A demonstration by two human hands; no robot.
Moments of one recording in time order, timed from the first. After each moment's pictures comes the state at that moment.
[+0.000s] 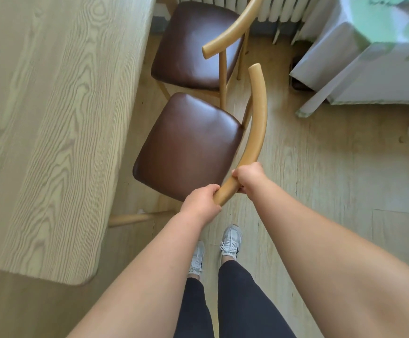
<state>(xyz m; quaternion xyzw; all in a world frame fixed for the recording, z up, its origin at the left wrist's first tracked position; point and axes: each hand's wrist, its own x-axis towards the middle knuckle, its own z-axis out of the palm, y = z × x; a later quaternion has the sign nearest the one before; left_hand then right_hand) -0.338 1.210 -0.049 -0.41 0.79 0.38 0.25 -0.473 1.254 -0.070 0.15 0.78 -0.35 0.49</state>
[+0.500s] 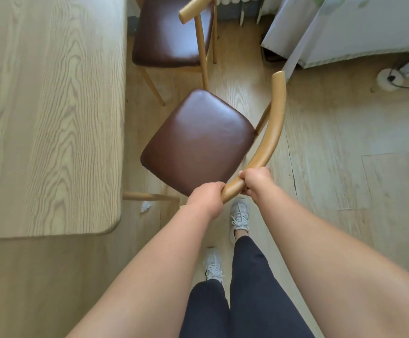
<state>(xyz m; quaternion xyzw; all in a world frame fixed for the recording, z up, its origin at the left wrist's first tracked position) -0.231 1.279 -0.046 -0.27 0.86 0.30 0.31 -0.340 1.362 -0.079 0.28 0.73 -0.46 0.42</state>
